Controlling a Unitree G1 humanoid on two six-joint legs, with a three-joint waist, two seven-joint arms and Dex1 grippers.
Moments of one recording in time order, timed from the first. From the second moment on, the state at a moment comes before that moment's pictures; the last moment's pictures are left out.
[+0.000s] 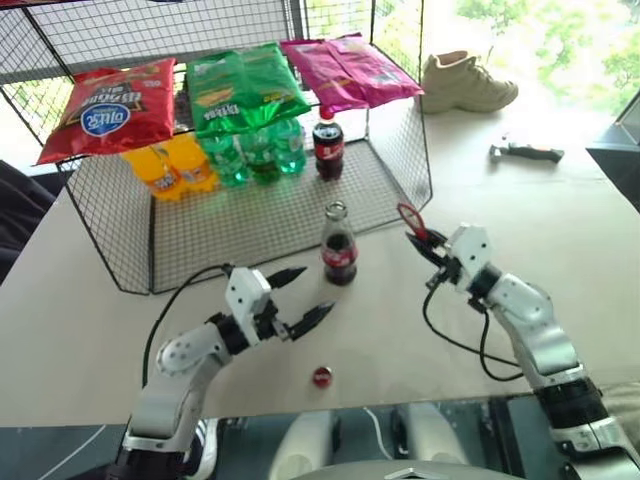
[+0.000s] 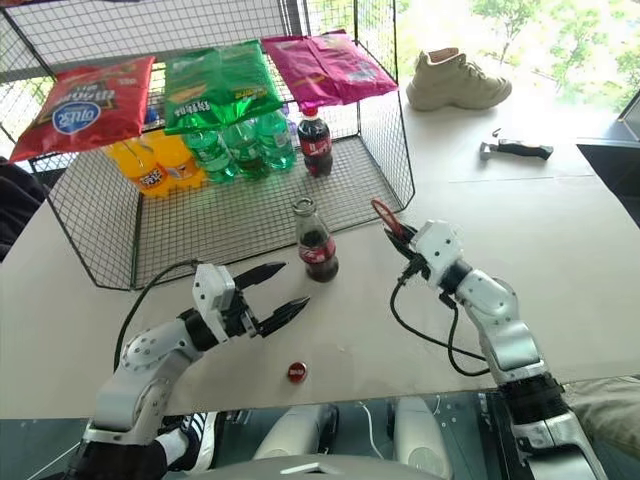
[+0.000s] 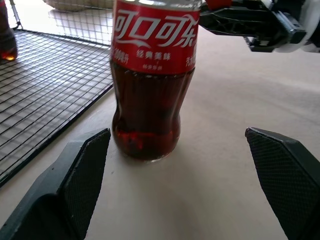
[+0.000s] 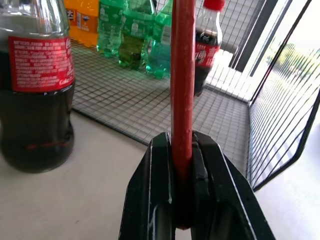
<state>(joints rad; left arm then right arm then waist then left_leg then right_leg) 0.12 0.46 0.04 -0.27 -0.42 0.13 -0.82 -0.18 -0.42 0.14 -0.12 0.25 0.04 0.58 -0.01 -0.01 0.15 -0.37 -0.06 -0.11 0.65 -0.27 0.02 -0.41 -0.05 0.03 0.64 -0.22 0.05</state>
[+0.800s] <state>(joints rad) 0.41 0.53 0.27 -0.32 -0.40 0.19 -0.70 0.20 -0.71 -0.22 -0.12 0.48 0.10 1.02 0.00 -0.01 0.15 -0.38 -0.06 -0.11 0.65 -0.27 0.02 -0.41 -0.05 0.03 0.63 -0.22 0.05</state>
